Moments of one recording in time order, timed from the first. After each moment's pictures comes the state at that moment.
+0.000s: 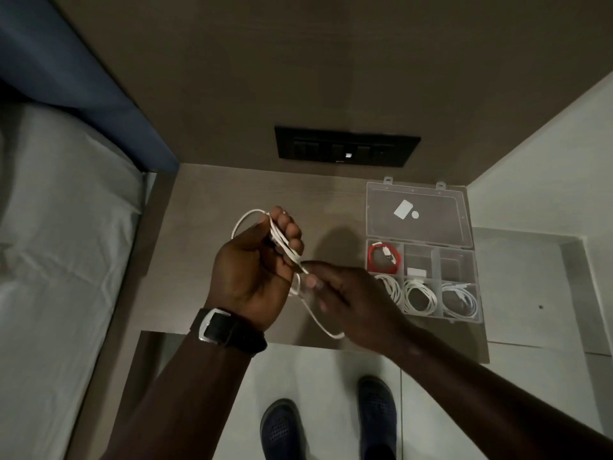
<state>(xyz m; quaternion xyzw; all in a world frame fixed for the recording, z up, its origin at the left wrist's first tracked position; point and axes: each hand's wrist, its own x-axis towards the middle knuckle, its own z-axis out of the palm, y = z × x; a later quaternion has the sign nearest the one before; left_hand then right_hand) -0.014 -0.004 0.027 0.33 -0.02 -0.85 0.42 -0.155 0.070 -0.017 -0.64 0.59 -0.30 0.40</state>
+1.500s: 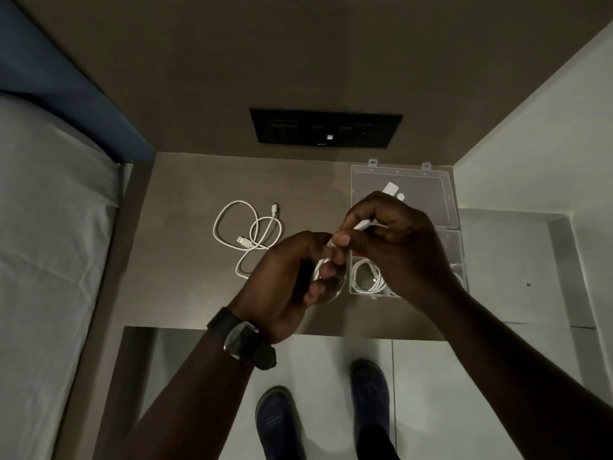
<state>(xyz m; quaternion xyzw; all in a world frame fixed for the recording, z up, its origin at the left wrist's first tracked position) -0.052 0.029 0.028 0.33 -0.33 -0.87 0.17 -0.215 0.065 0.016 -0.53 0.61 -0.46 0.37</state>
